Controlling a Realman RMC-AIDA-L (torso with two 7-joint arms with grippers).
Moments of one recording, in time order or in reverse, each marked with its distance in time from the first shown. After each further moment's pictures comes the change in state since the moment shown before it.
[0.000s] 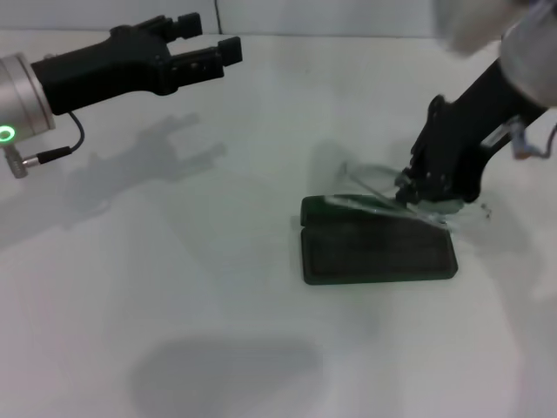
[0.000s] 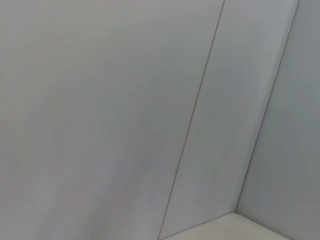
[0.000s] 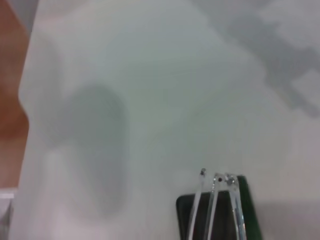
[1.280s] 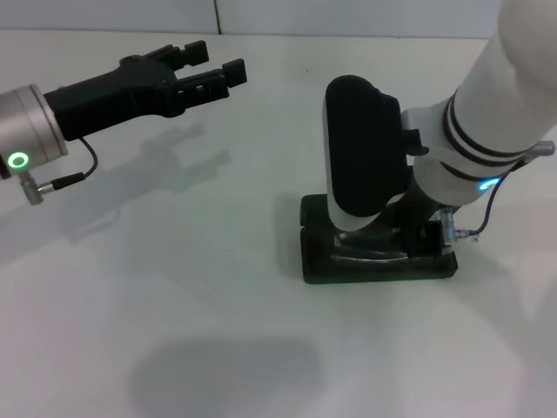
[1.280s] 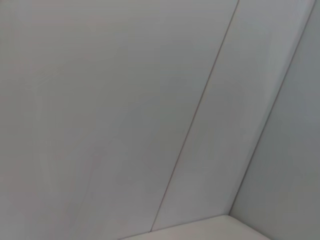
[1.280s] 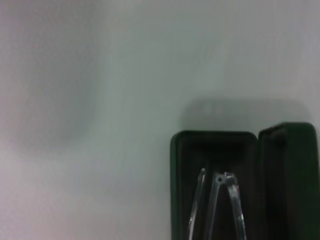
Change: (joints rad) left arm 0.002 -0.005 0.003 -0.117 -0.040 0.000 0.033; right arm -0.029 0.008 -0.592 0.048 -0.194 0.330 0.234
